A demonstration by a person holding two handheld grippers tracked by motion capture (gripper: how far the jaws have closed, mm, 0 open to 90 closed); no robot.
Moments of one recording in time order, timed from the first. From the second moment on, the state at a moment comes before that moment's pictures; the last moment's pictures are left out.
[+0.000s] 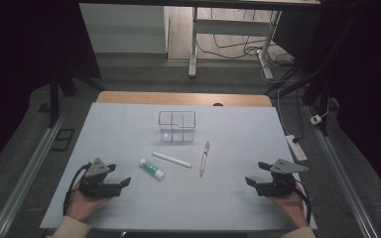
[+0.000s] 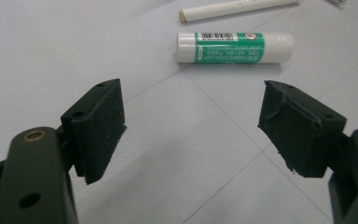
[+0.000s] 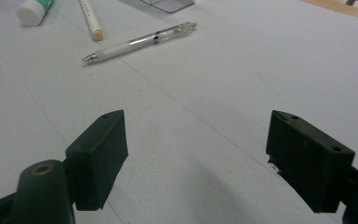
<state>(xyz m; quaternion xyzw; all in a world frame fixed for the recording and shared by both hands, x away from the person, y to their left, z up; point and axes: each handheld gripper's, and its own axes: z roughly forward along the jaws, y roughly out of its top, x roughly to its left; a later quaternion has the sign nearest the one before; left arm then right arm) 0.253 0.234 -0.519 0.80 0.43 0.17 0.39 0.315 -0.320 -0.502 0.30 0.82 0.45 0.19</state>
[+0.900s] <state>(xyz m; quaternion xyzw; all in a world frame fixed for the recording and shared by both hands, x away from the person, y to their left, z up) 0.253 0.237 -0.517 0.79 0.43 0.18 0.40 0.316 -0.312 -0.503 0.29 0.82 0.45 0.19</state>
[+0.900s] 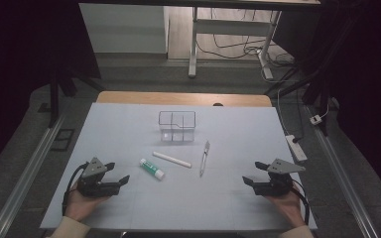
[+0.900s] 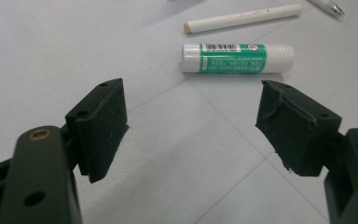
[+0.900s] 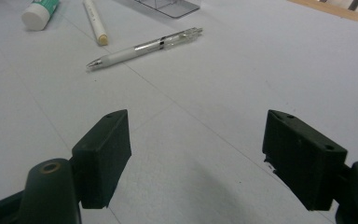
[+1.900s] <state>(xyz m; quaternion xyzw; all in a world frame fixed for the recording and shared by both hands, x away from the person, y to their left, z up) 0.299 0.216 -0.496 0.79 0.43 0.17 0.40 0.316 -0.308 -0.507 0.29 0.82 0.46 0.17</state>
